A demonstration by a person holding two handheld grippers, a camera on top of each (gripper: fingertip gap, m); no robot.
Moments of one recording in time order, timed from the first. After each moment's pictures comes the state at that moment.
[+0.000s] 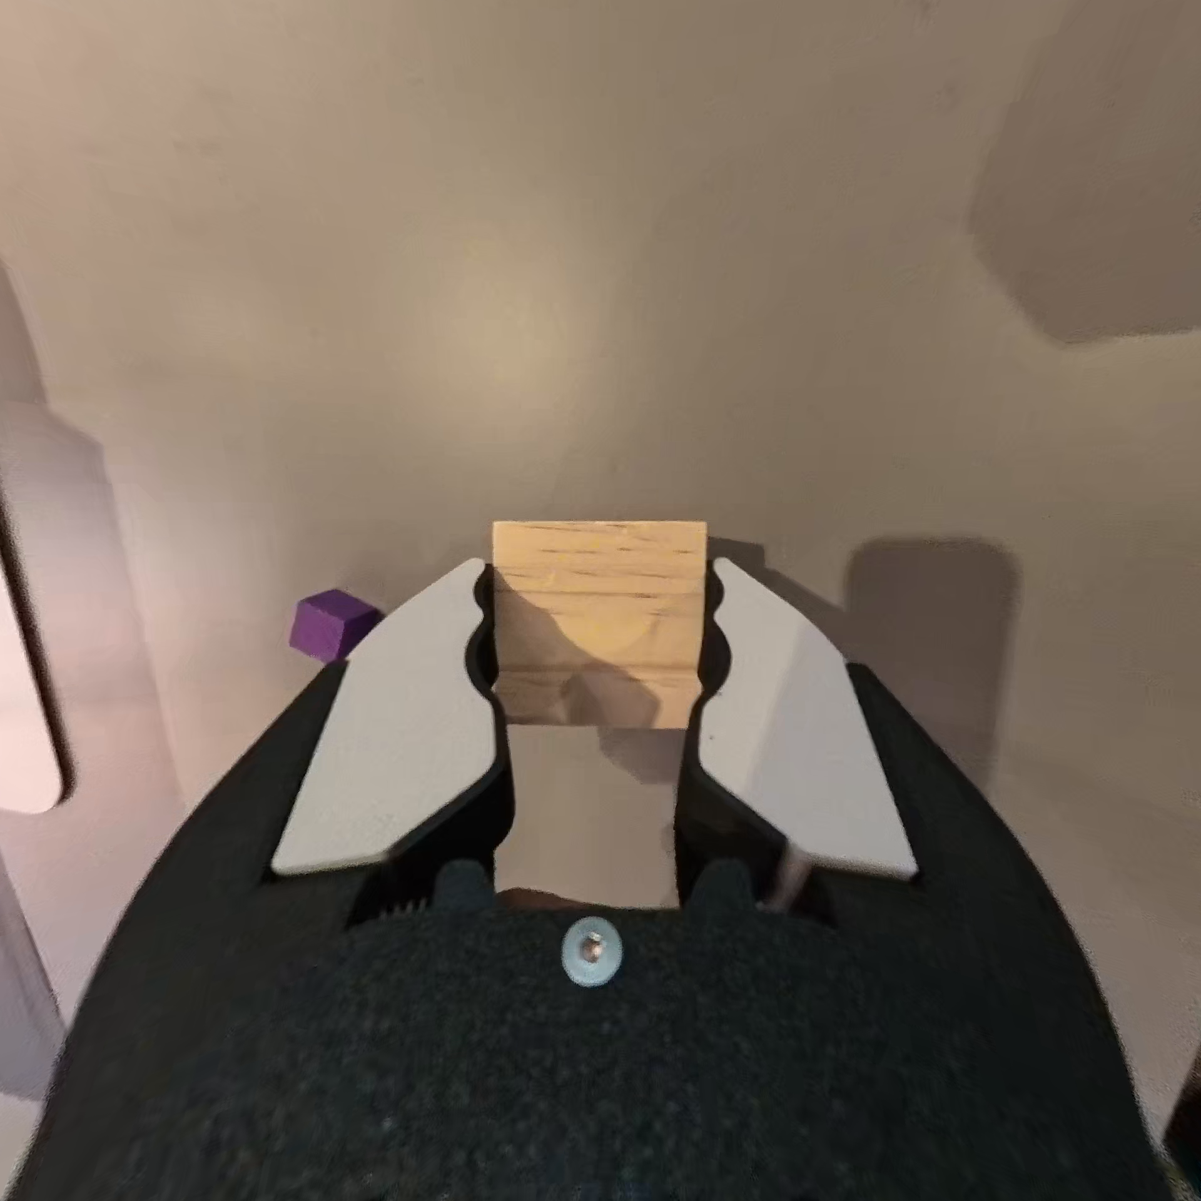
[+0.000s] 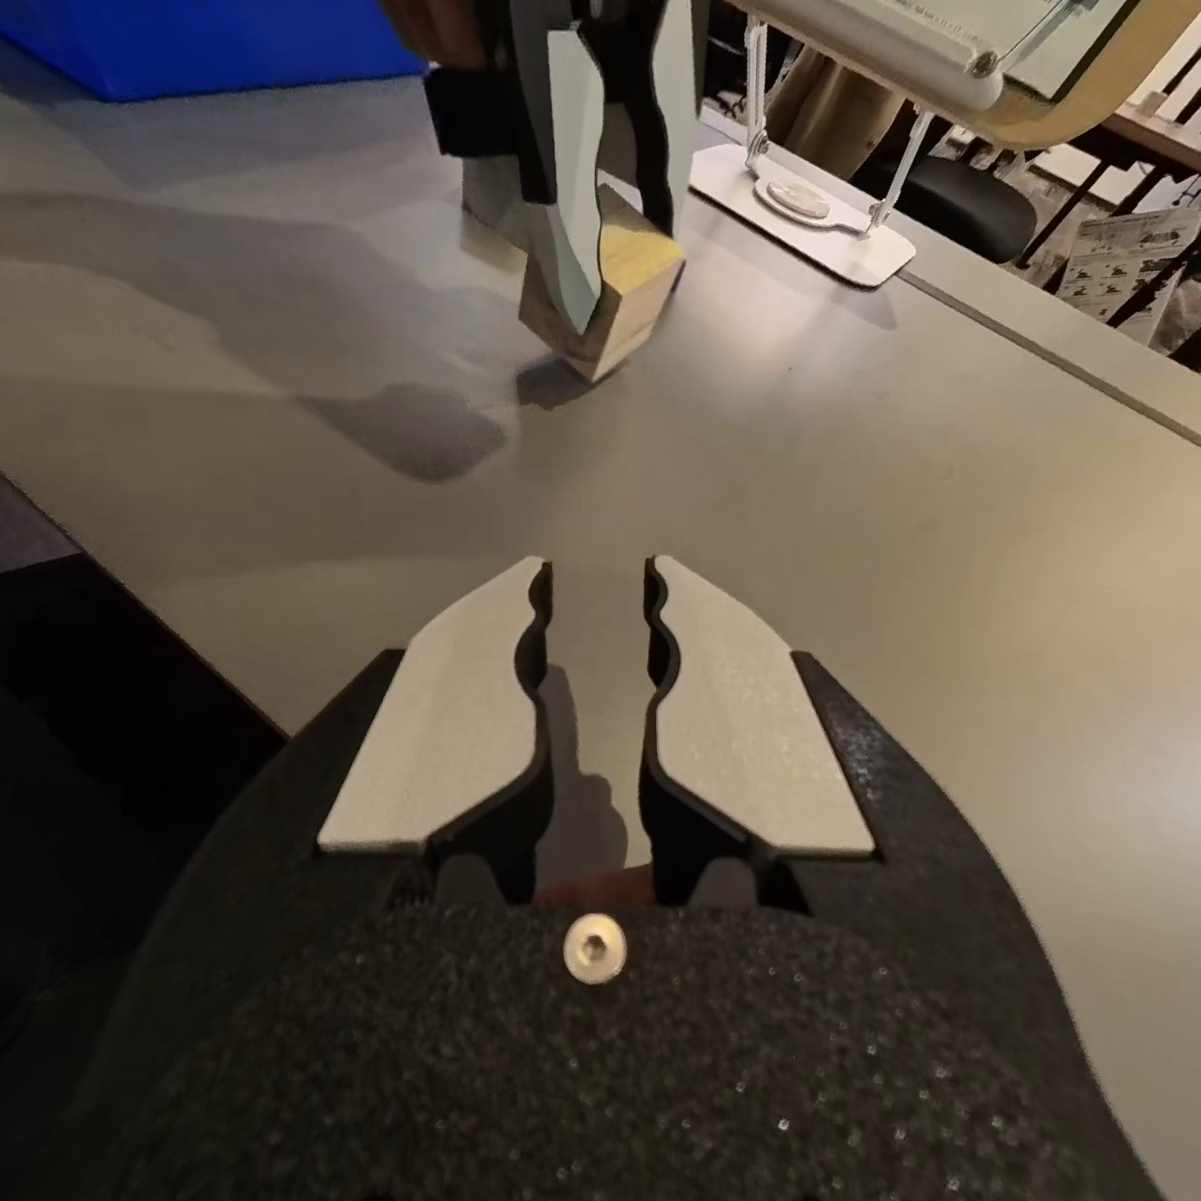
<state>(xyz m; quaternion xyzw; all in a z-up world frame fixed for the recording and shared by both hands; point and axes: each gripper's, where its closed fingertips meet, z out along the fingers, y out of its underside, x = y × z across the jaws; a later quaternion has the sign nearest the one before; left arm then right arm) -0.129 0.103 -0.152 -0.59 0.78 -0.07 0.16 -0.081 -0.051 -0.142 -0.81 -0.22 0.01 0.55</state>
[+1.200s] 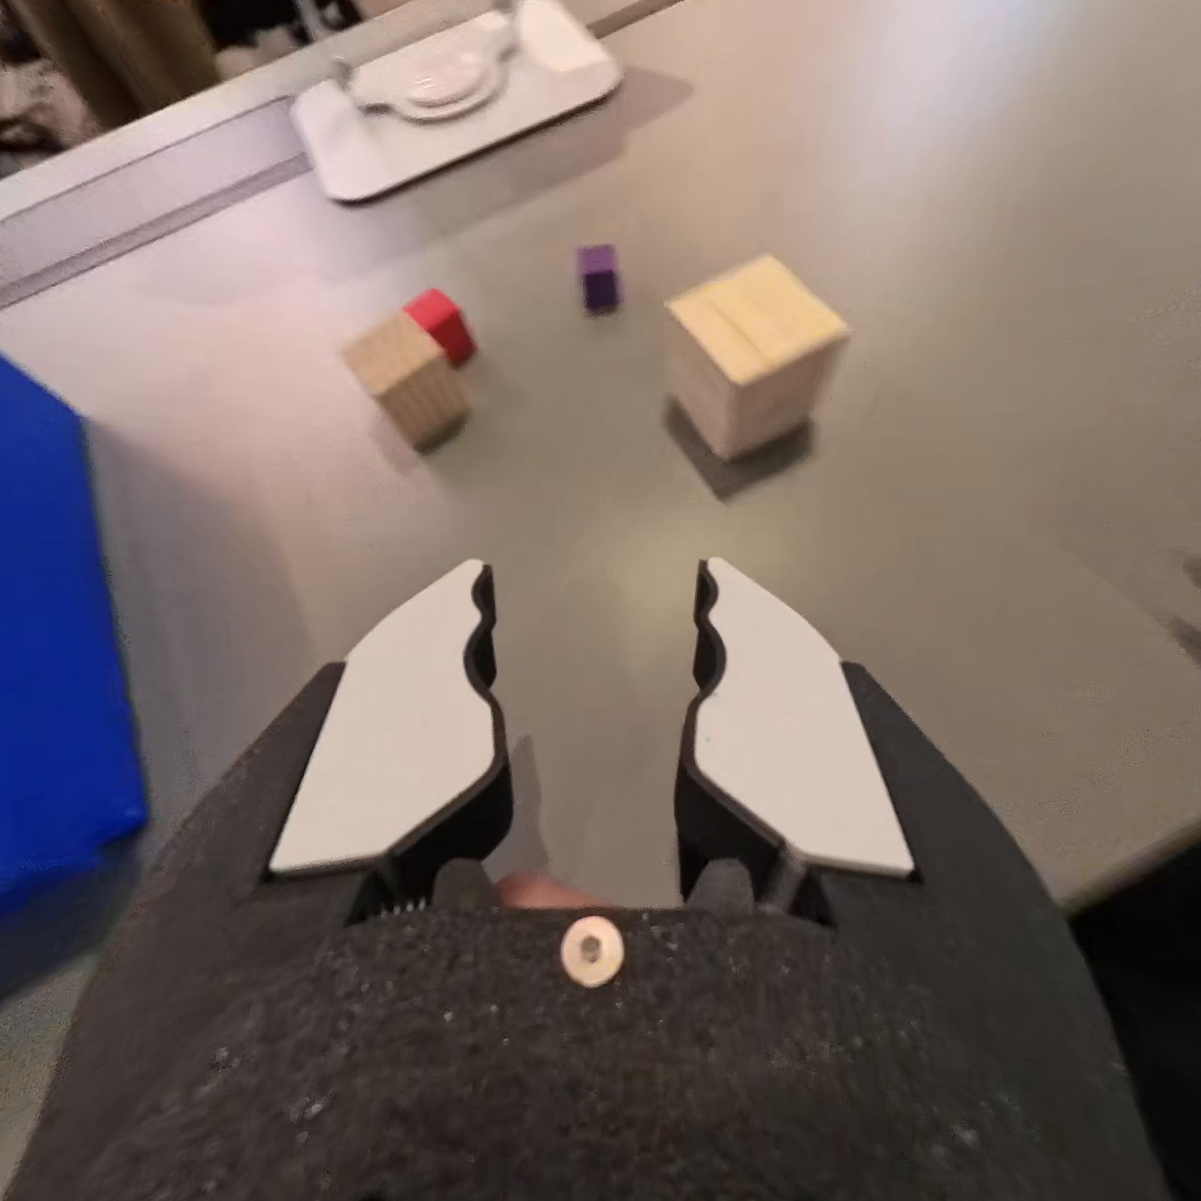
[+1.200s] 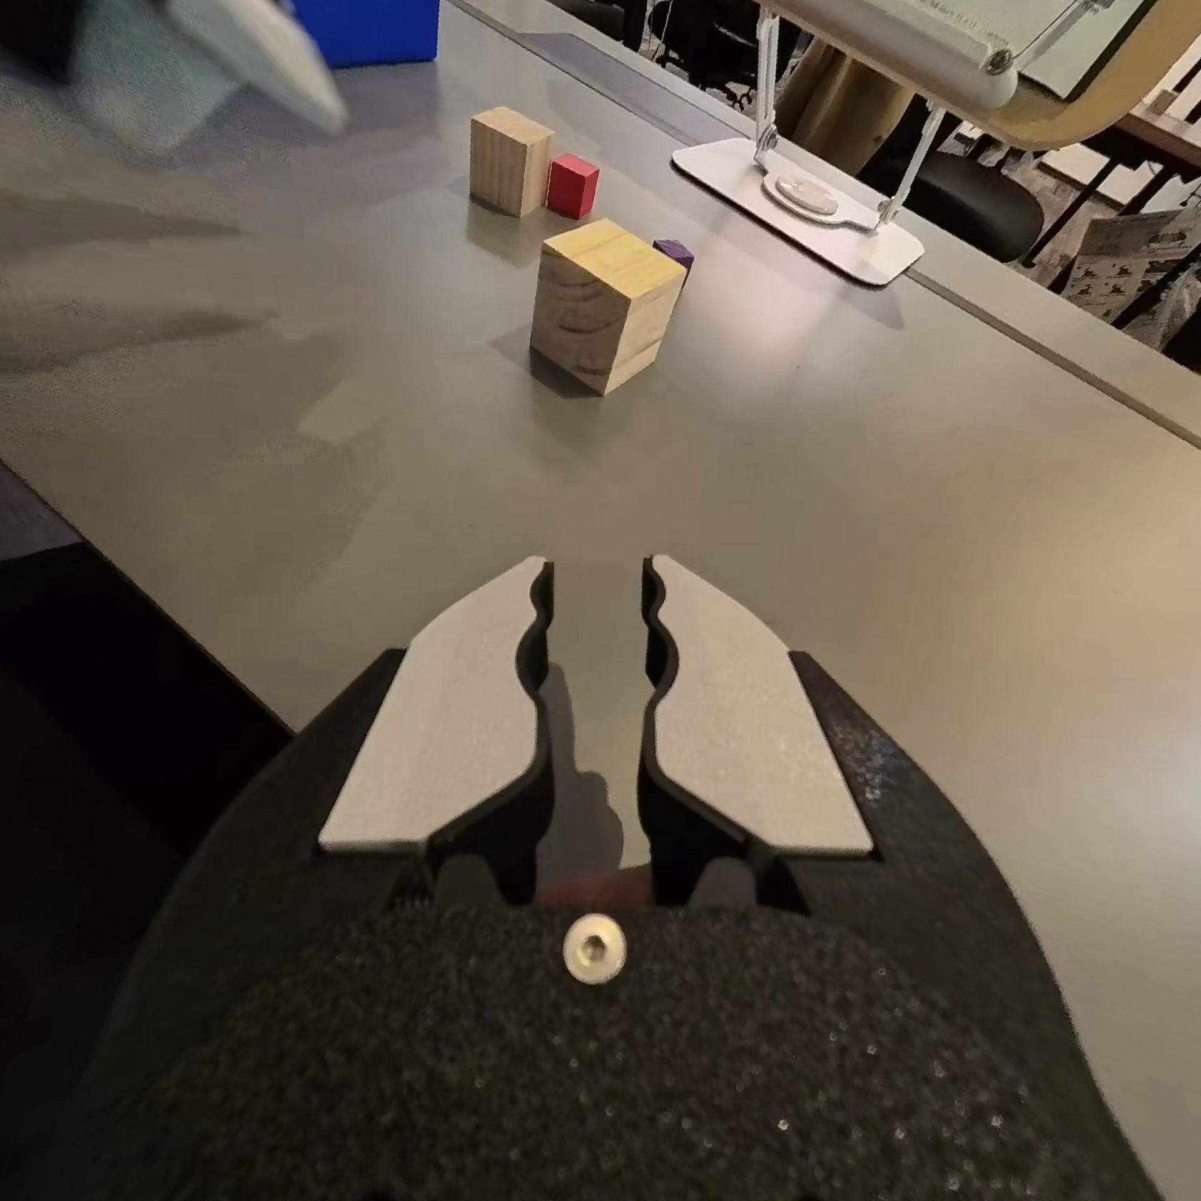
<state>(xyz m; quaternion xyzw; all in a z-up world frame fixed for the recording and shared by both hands) -0.260 0.069 -0.113 -0.83 0.33 -0.10 0.44 -0.083 -0.051 -0.143 -0.81 -0.23 0.01 0.54</state>
